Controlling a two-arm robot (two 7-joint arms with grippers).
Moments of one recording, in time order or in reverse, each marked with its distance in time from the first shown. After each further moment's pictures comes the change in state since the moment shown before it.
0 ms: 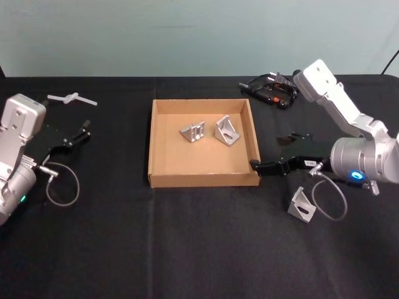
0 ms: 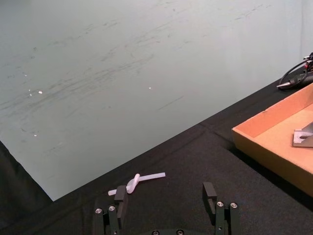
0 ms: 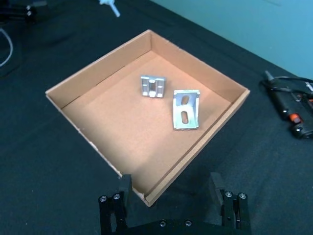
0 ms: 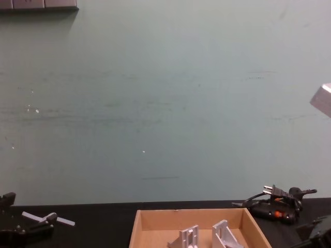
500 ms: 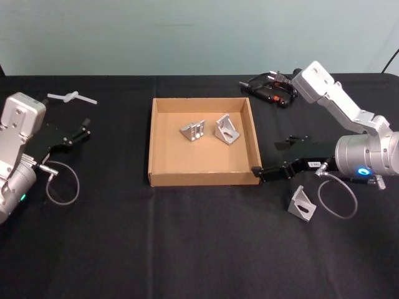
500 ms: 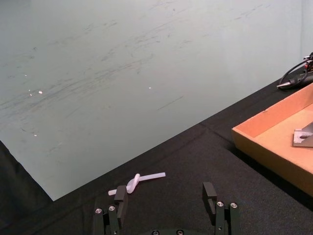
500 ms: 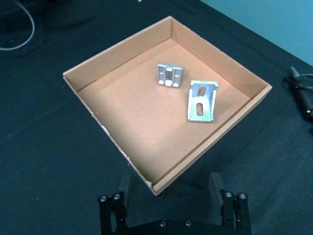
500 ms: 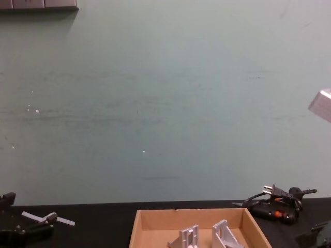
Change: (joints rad) left arm 0.000 0.000 0.000 0.000 0.000 0.000 0.000; right arm 0.070 0.066 -0.070 0.055 0.029 -0.028 0.102
